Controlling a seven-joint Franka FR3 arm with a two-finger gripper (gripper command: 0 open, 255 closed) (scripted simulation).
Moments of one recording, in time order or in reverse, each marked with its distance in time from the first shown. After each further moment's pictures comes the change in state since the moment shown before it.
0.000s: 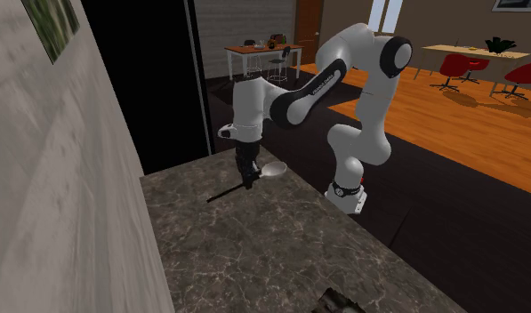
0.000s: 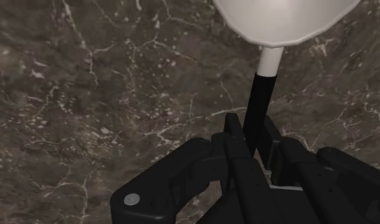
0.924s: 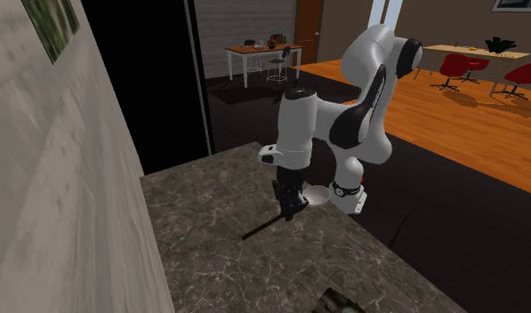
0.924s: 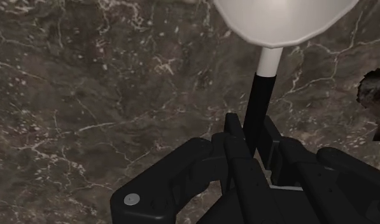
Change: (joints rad) arm 0.133 -0.073 0.265 -0.084 0.043 0.034 0.368
